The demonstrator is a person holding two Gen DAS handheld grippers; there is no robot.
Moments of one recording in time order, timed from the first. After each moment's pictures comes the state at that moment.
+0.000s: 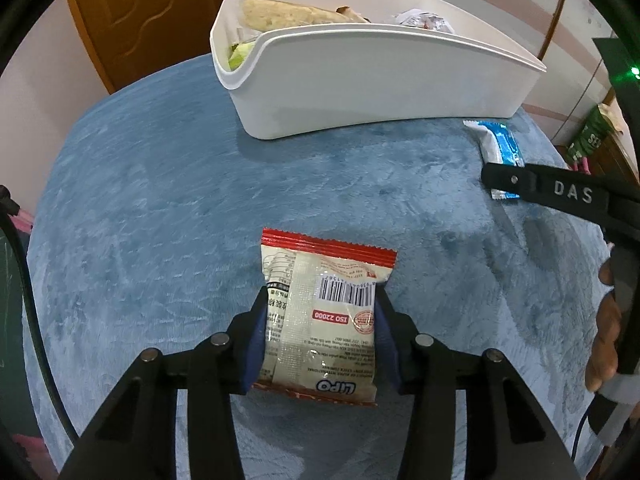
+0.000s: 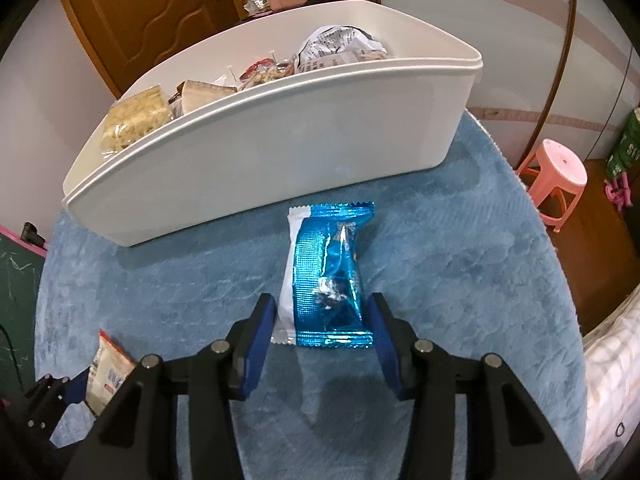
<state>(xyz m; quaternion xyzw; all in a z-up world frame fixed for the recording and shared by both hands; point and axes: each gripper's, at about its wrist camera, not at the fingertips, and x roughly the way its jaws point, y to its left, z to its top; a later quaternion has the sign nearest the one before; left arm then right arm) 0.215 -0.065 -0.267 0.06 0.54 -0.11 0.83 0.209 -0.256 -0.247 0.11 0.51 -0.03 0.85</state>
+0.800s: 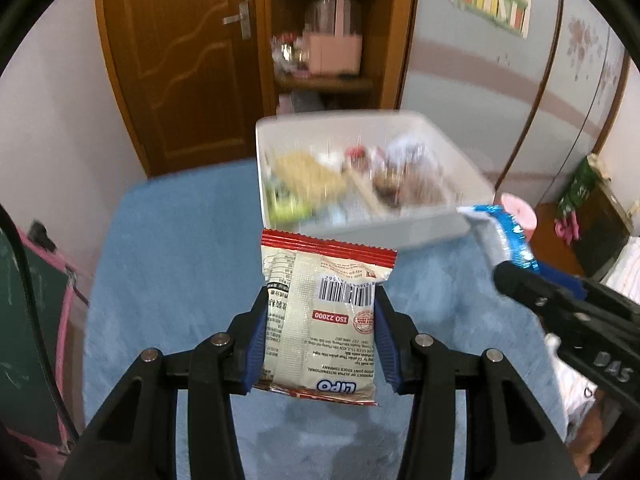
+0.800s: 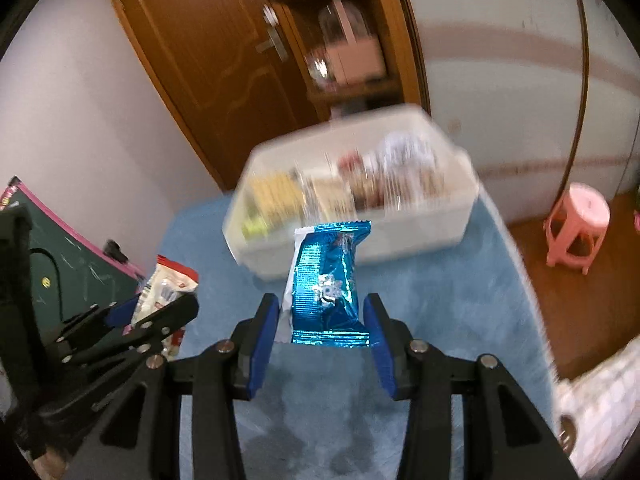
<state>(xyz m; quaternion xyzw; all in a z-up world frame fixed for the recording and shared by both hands) 0.211 -0.055 -0.110 0.03 0.43 -0.11 0.90 0.145 -0.232 -0.092 0.12 0.41 0.06 0.90</state>
